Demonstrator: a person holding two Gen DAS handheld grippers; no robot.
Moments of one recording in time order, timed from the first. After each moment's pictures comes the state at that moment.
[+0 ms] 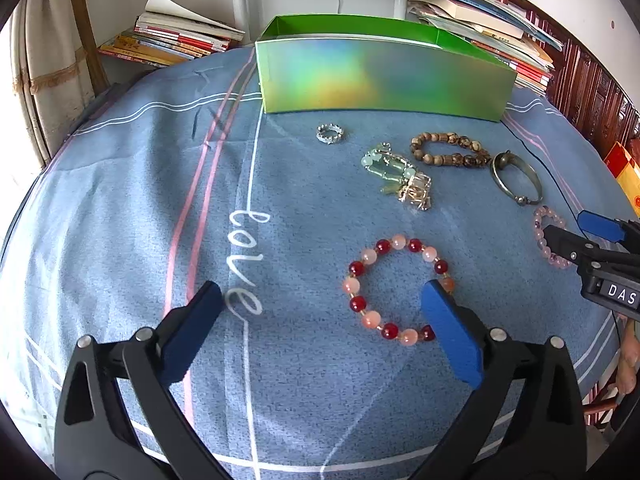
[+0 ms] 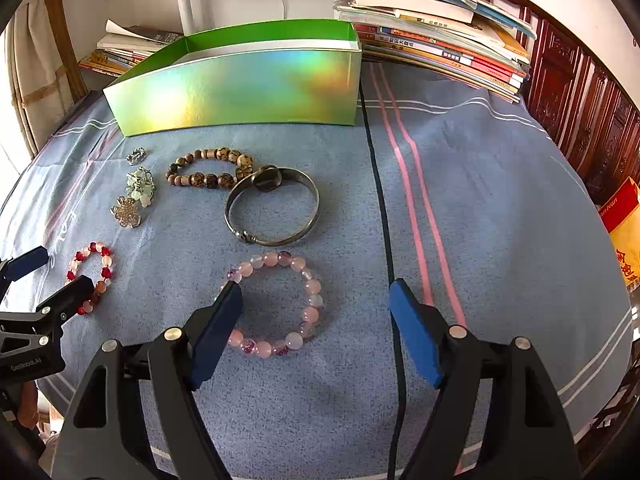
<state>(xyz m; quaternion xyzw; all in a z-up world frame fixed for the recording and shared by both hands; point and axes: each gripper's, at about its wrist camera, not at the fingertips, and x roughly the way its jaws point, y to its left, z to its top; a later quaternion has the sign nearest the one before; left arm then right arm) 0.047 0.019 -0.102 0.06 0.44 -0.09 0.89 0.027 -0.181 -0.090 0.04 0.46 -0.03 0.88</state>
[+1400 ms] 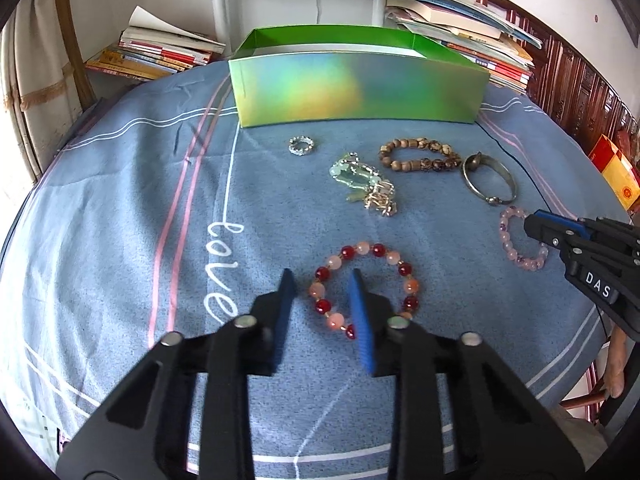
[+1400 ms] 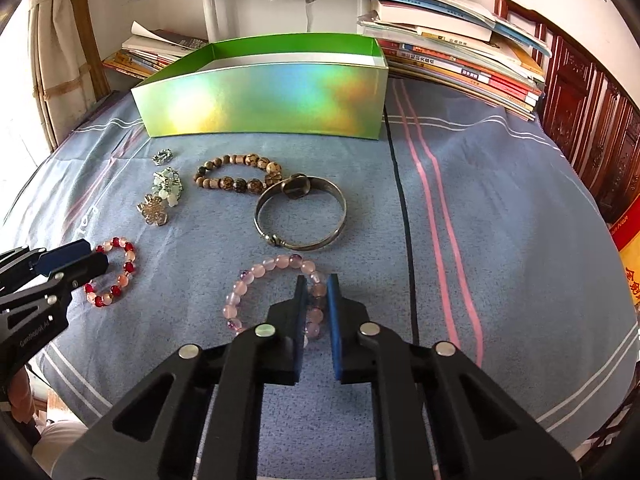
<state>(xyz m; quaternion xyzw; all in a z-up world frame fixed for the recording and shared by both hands) 0.040 0.010 -0.093 0.06 0.43 -0.12 0.89 0.020 -0.173 -0.088 0.03 0.44 0.00 0.90</state>
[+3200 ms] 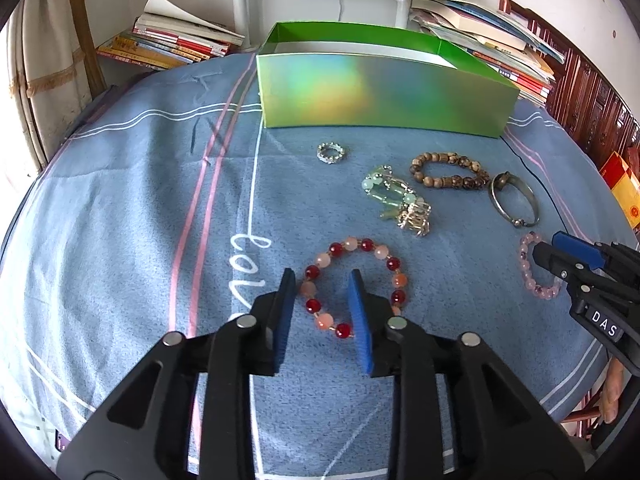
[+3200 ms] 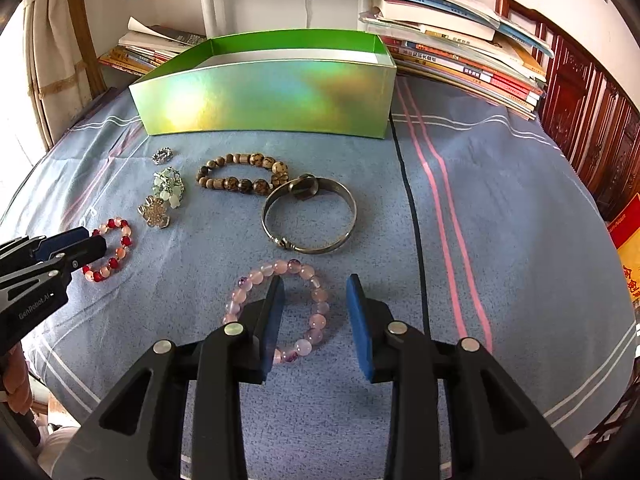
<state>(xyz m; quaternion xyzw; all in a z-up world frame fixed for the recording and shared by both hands) 0.057 0.018 -0.094 0.05 0.44 -0.10 0.89 0.026 -0.164 -0.087 0.02 0.45 -0.01 0.89</state>
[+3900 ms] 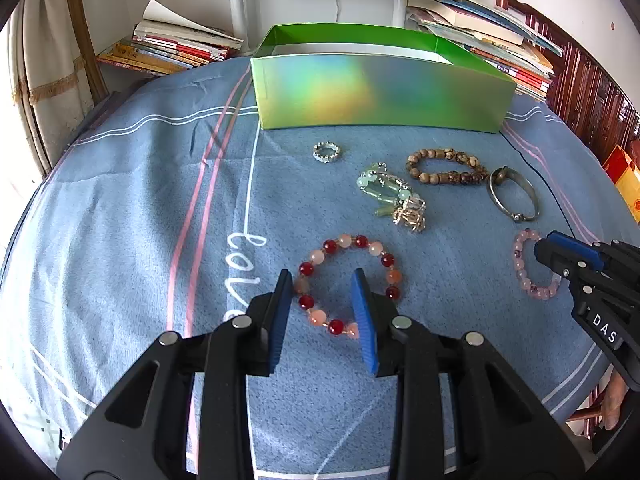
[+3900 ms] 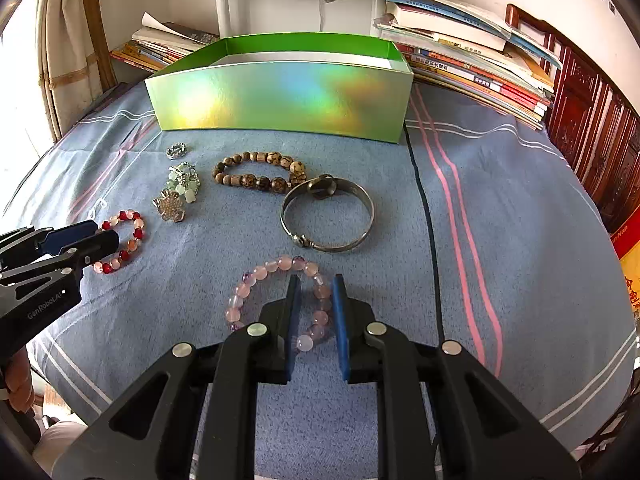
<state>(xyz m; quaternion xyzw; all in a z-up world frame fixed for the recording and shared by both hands) 0.053 0.014 -0.094 0.06 0.44 -0.09 0.89 0.023 -0.154 -0.086 0.01 0.44 0.01 0.90</state>
